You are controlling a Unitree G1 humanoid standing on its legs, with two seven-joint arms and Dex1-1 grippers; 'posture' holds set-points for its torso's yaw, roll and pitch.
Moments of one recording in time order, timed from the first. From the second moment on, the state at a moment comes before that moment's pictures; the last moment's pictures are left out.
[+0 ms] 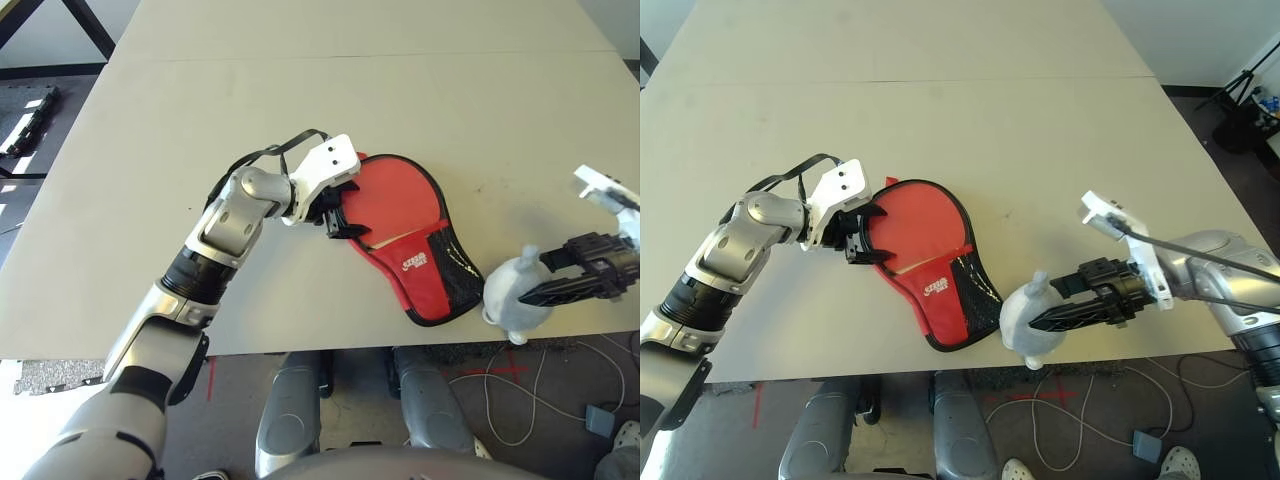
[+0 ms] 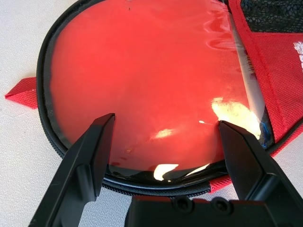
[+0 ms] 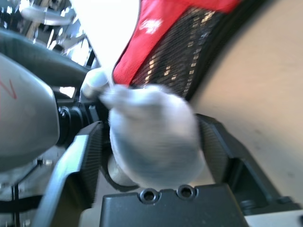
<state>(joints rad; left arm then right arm) -0.75 0.50 -0.35 0.06 -0.01 0.58 -1.07 -0.50 -1.27 0.25 0.22 0.73 0.70 1.61</state>
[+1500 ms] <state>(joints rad) -0.49 0.52 0.50 0.31 -0.29 0.22 -0.29 -0.84 -0.70 -0.39 1.07 0.42 -0.19 0.58</state>
